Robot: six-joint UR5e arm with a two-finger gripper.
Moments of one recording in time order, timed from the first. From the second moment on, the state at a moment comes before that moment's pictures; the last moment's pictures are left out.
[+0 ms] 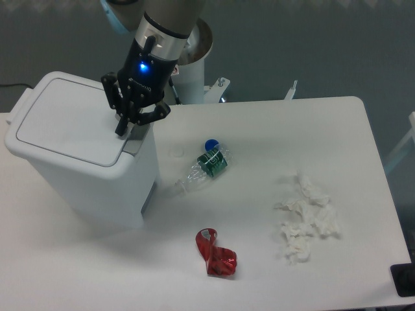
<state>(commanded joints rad) 2.40 -1.53 -1.69 -1.28 0.99 0.74</state>
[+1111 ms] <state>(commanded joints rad) 2.41 -1.51 -1.65 -1.28 0.98 0.69</state>
